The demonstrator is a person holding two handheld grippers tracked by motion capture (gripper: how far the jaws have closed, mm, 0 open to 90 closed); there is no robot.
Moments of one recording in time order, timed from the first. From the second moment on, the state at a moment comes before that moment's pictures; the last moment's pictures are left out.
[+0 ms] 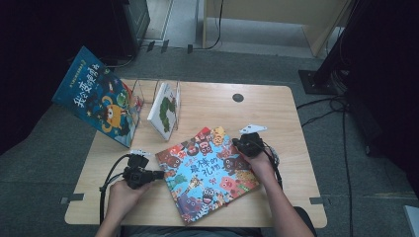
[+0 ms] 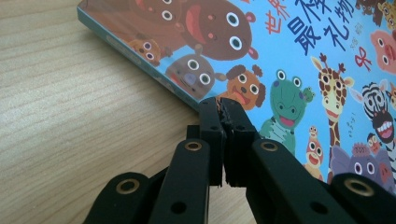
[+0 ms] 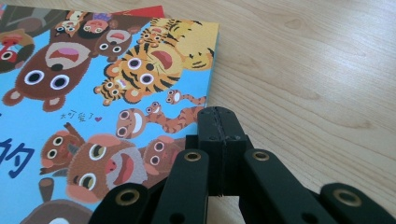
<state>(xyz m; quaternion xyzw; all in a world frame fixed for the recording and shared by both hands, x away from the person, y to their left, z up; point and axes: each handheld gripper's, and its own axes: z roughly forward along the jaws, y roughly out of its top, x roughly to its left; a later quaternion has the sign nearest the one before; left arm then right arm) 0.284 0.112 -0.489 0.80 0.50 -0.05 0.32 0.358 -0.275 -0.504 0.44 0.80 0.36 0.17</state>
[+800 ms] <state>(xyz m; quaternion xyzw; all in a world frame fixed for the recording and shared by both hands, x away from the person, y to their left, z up) 0.297 0.071 -0.487 0.83 0.45 -0.07 0.32 0.322 -0.326 -0.494 0.48 0.77 0.38 0.18</state>
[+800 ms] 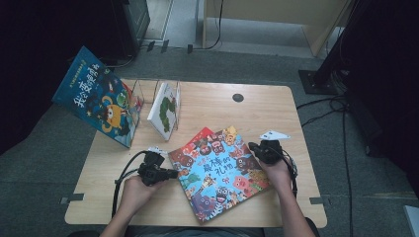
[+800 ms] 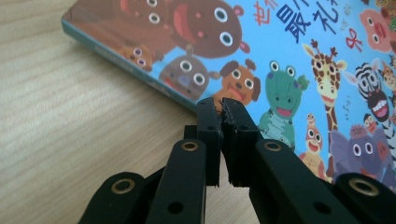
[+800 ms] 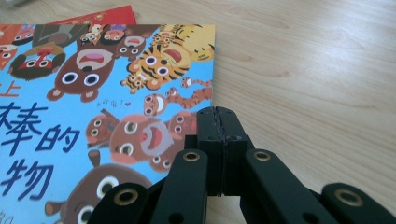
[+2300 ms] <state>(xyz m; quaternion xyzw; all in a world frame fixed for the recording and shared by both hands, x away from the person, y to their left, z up) 0.369 0.074 -0.488 0.83 0.44 -0.04 0.34 0.208 -0.357 -0.499 0.51 0.76 0.36 0.17</state>
